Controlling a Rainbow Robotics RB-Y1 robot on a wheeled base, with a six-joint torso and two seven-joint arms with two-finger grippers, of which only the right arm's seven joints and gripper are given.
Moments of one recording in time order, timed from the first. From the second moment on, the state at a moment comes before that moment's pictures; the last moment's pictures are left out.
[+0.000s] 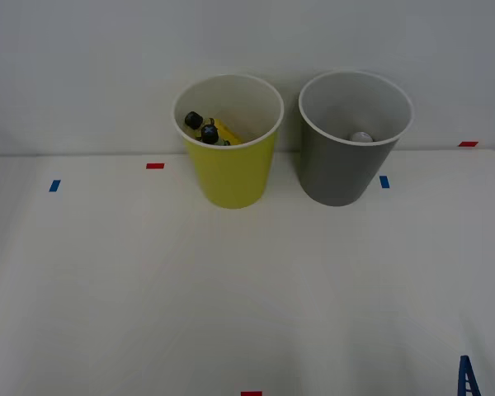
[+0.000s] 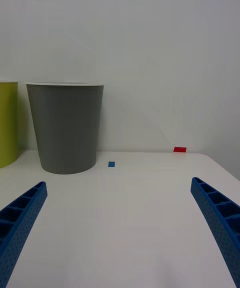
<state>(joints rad) 0.92 -0.05 -0.12 -1.73 0.22 -1.08 1.18</state>
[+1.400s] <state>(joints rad) 0.92 -0.05 -0.12 -1.73 0.22 -1.08 1.18</state>
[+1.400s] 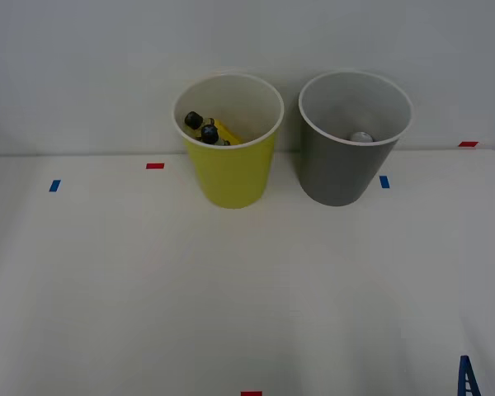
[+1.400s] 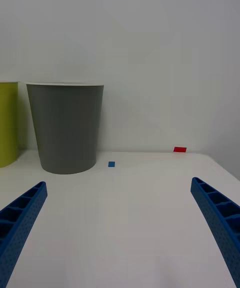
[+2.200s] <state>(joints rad) 0.92 -0.05 -0.12 -1.73 0.22 -1.08 1.18</state>
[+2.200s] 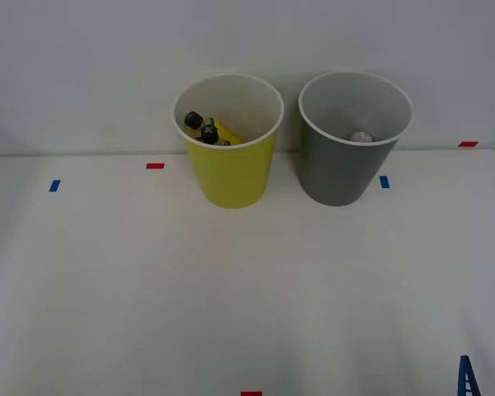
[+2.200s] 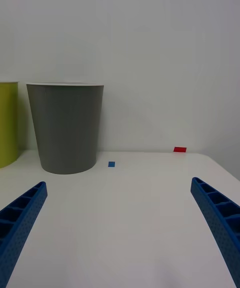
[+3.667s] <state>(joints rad) 0.92 -0.05 -0.12 -1.73 0.22 -1.08 1.18</state>
